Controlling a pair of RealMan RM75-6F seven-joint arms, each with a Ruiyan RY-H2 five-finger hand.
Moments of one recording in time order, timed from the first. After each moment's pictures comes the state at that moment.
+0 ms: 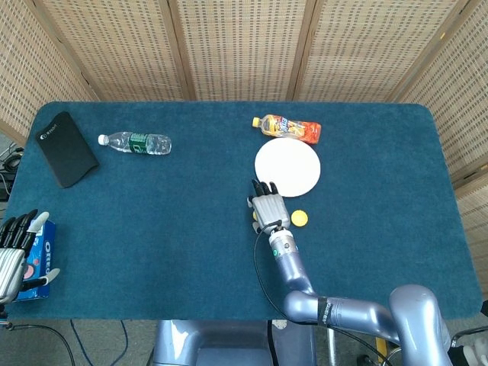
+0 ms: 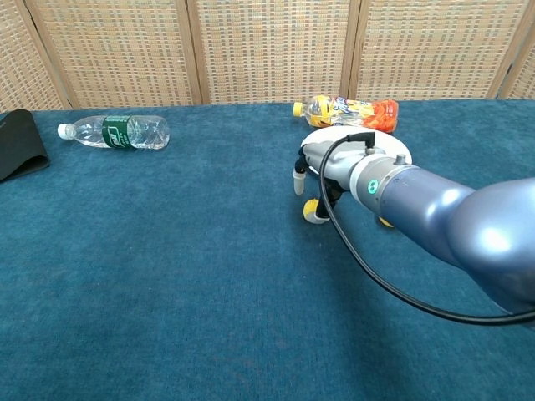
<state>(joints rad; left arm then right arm) -0.08 -1.18 -0.01 -1.49 1.57 1.52 -0.07 0.96 -1.88 0.33 -1.32 -0.60 1.05 -0.83</state>
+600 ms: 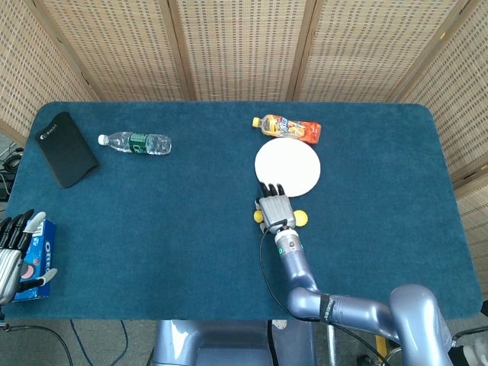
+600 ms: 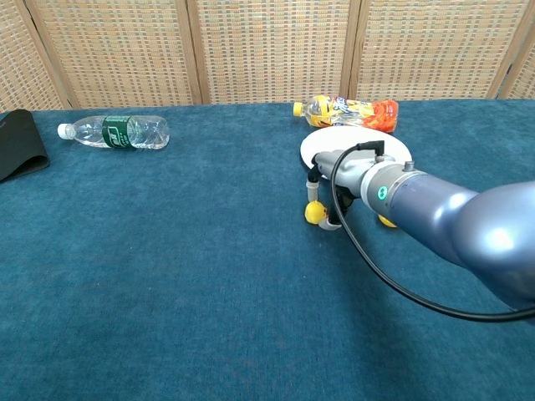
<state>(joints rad) -0.07 -1.17 -0.01 -1.50 1.57 1.54 -0.06 0.96 -1.88 0.30 -1.27 -0.57 1.01 -0.82</state>
